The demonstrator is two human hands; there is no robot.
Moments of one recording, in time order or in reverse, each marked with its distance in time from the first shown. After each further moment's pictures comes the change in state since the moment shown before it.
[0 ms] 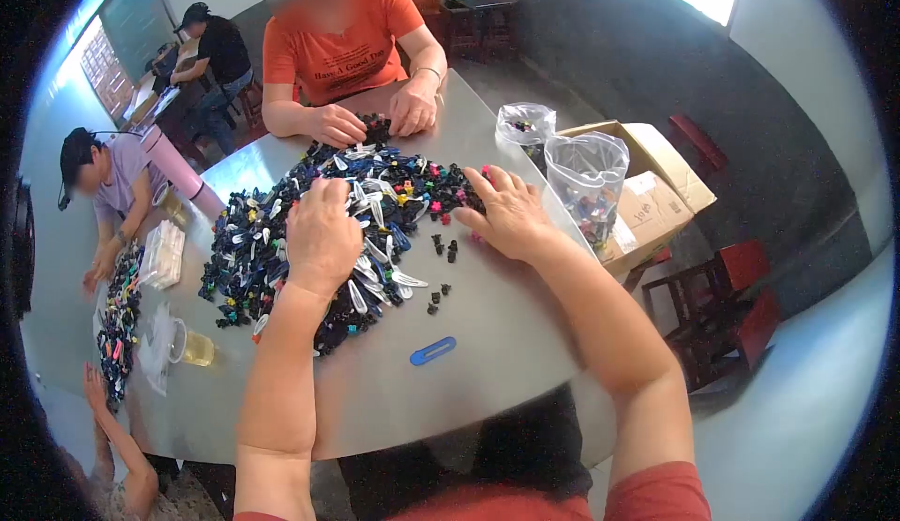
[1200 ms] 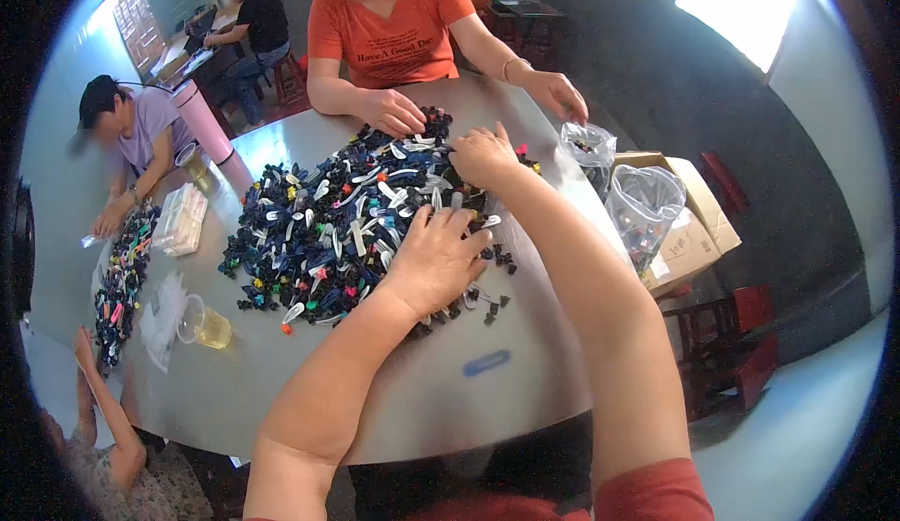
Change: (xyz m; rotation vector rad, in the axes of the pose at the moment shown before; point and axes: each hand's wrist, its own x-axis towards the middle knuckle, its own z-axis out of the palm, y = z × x) left_hand -0.022 0.027 0.026 -0.164 -0.303 0.337; right_hand 0.173 -0.057 0.052 -0.119 -0.045 -0.179
